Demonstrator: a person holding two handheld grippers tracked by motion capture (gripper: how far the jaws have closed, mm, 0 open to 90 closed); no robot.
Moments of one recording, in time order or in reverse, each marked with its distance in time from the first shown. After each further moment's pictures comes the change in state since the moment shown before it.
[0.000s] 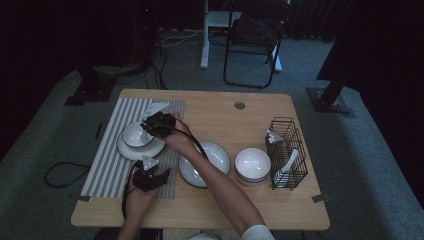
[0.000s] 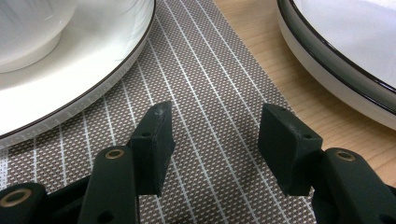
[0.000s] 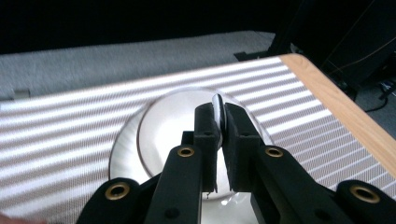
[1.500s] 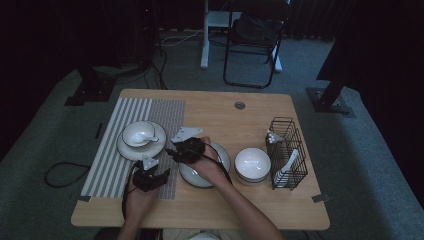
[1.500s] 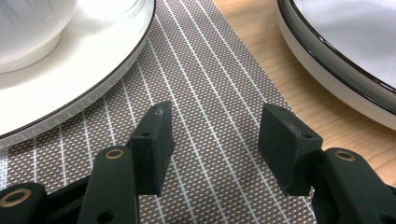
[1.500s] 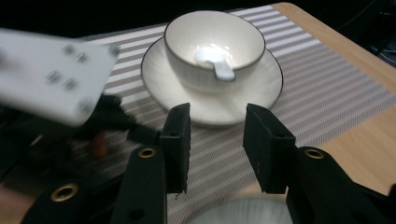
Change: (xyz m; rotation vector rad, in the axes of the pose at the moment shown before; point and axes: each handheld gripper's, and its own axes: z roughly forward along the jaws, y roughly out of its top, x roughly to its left) left arm 0.000 0.000 0.000 0.001 0.000 -0.004; right arm 0.031 -0.077 -0.078 0.022 -0.041 0.105
